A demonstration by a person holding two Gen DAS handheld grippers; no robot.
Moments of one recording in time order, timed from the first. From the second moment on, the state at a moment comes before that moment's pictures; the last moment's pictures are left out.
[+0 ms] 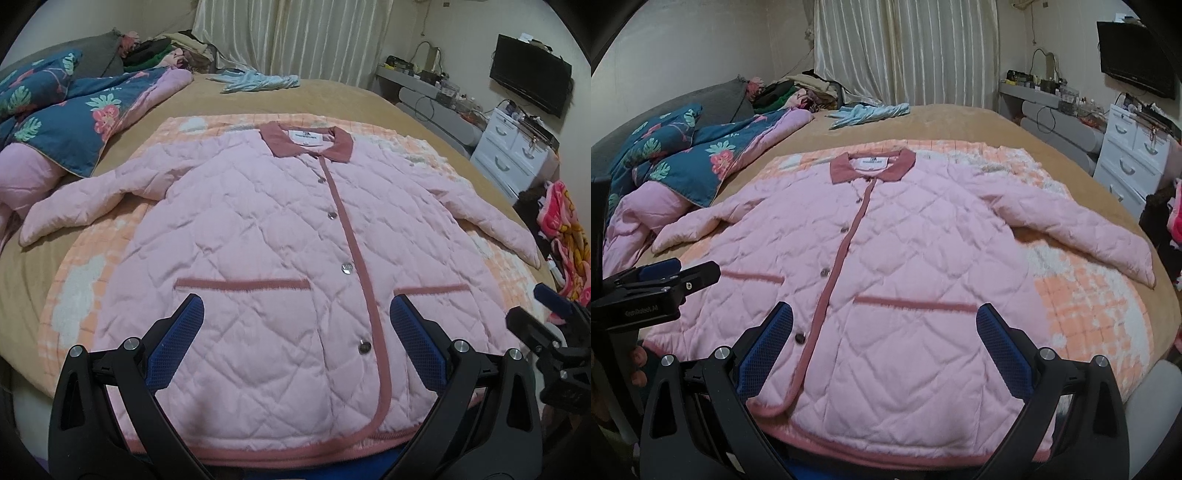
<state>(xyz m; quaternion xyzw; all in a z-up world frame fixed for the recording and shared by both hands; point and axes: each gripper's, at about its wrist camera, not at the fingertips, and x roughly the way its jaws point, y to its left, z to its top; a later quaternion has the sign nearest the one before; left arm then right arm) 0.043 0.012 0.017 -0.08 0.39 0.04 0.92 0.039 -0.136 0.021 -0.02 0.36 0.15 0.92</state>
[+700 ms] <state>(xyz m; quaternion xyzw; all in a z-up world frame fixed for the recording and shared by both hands) 0.129 0.022 0.019 -0.10 0.41 0.04 0.90 0.125 -0.134 0.028 0.00 0.38 0.13 0.92</state>
